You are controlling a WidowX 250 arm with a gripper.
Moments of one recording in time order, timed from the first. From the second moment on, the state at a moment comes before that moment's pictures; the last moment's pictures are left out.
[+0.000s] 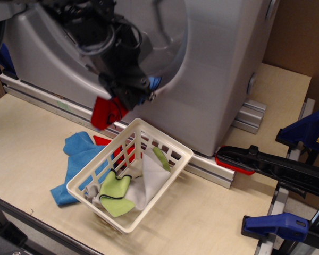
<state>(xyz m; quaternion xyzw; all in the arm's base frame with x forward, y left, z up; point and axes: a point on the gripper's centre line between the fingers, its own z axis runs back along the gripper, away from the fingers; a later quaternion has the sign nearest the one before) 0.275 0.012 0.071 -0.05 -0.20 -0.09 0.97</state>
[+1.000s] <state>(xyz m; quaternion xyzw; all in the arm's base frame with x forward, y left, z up) 0.238 -0.002 0.010 -0.05 -0.11 -0.10 0.99</state>
